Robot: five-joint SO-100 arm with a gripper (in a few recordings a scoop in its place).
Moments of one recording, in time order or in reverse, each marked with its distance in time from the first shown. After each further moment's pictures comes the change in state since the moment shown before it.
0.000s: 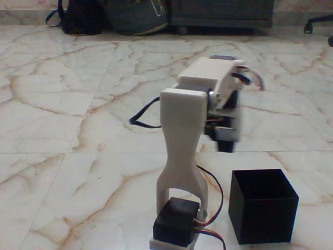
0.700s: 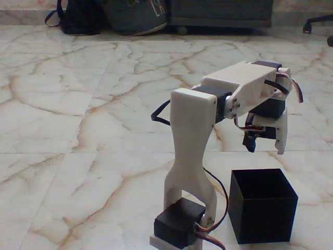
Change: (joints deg) arm 14.5 -0.1 1.0 0.0 -10.3
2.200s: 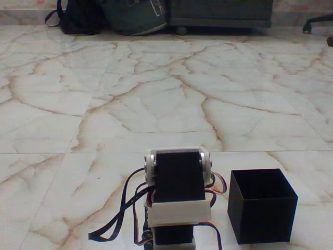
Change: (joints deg) arm -41.7 51.4 90.7 -26.5 28.8
